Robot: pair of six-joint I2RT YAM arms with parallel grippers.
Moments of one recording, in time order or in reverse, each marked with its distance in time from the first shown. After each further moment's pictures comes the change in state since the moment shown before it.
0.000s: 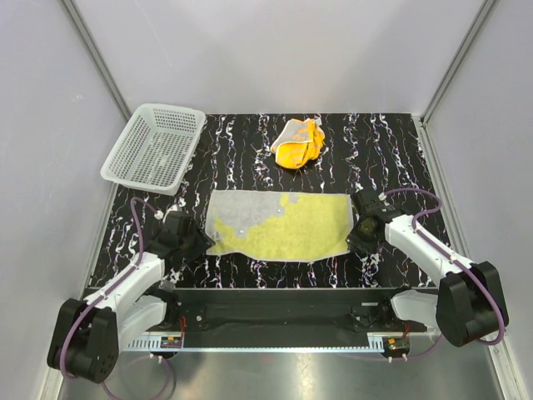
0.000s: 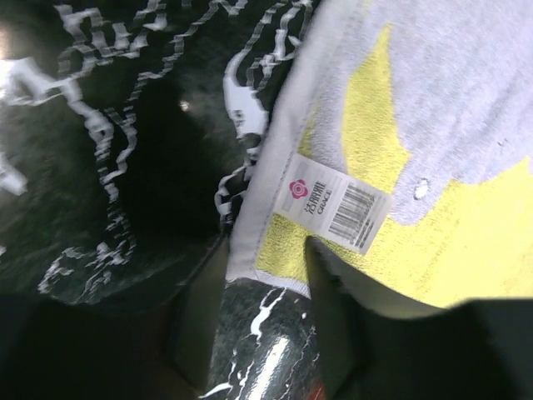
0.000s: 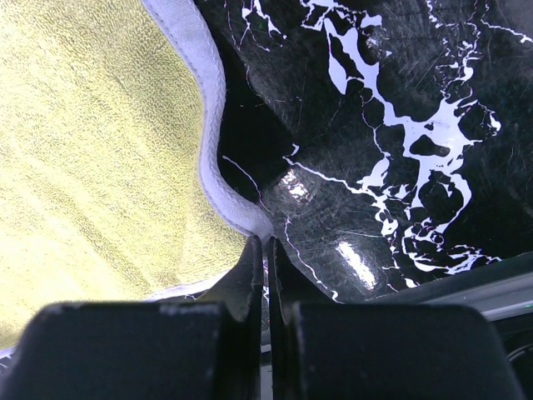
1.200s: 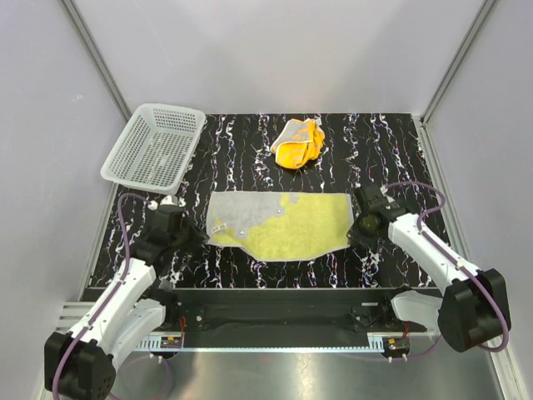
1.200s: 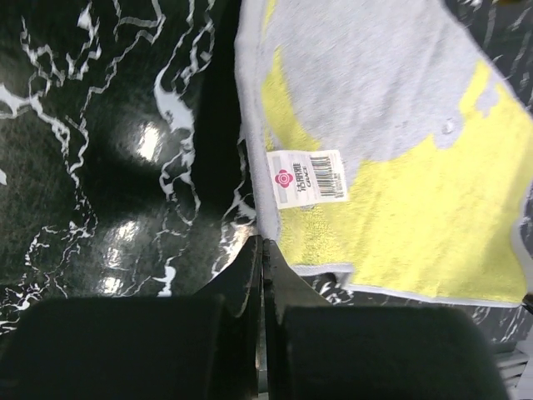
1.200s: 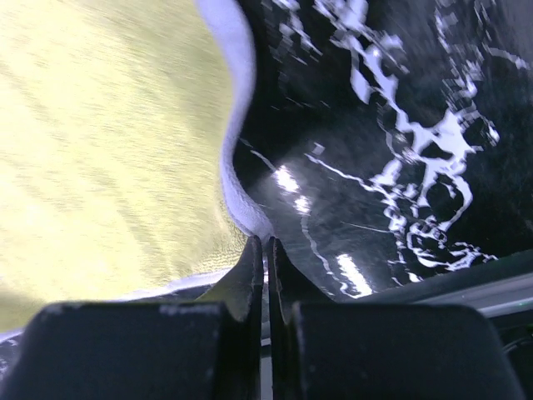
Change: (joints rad) left arm 0.000 -0.165 0.113 -0.163 0.047 0.042; right arm 0.000 -0.045 0.038 -0.029 0.000 -0.032
